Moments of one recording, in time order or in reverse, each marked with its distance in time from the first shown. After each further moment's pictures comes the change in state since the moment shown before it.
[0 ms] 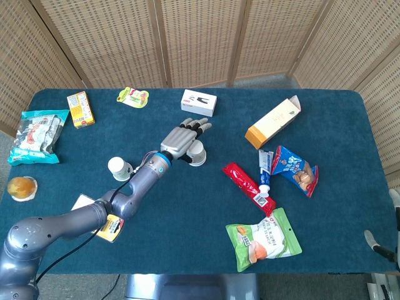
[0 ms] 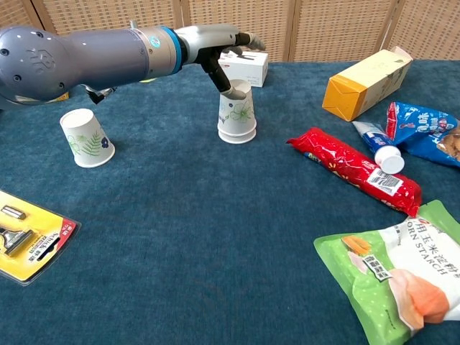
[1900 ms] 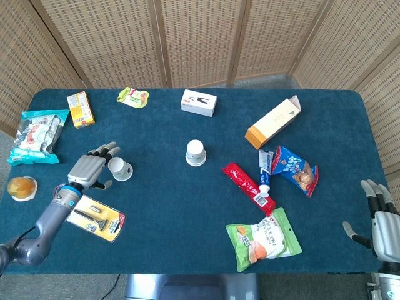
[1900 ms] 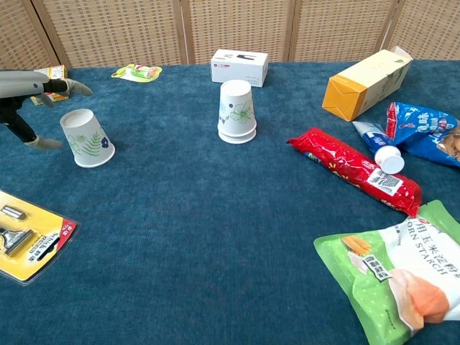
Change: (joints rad) left arm 0.462 0.453 0.268 -0.462 0.028 0.237 0.121; right arm 0.092 -0.051 0.010 0.014 0.022 -0.103 -0.027
